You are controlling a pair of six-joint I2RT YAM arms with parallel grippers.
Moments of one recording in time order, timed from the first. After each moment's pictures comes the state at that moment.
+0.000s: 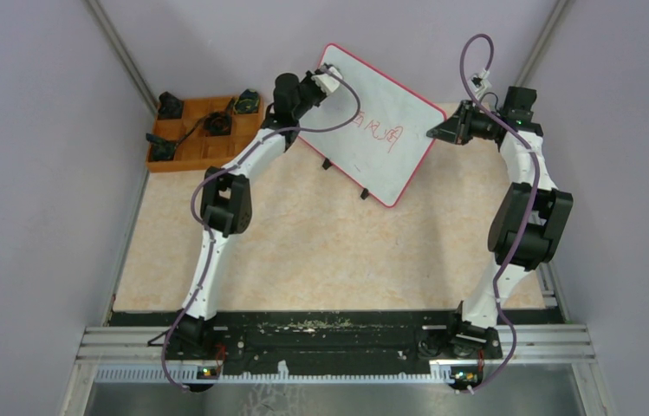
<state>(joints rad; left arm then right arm) -0.41 2.55 2.29 0.36 0.22 0.63 -0.24 1.88 1.61 -0.44 -1.19 -0.09</state>
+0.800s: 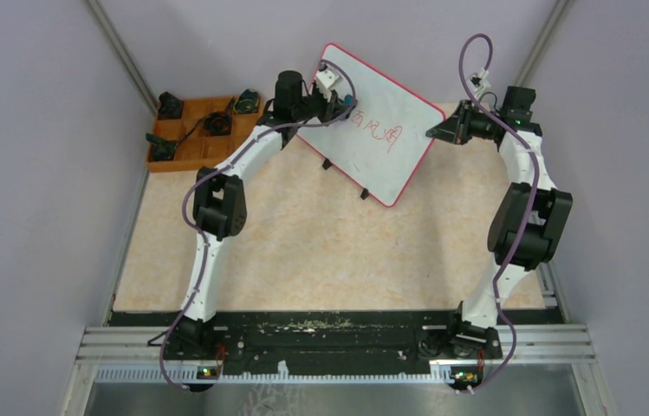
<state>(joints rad) -0.42 2.44 2.21 0.06 0.55 0.25 -0.23 1.88 1.61 -0.43 -1.18 -0.09</state>
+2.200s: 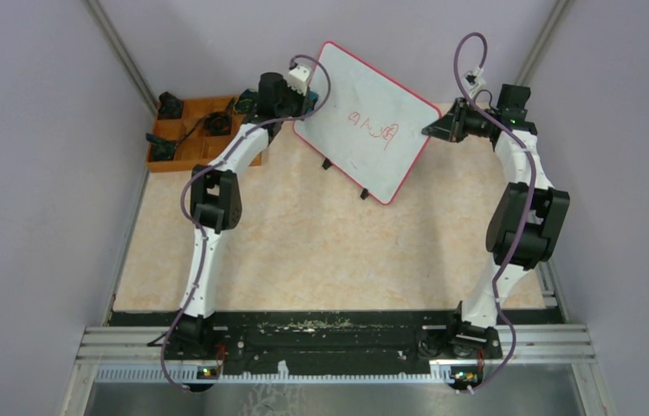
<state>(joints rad) -0.32 2.54 2.30 -0.02 0.27 0.19 -0.20 1.88 1.61 -0.39 -1.16 -0.06</state>
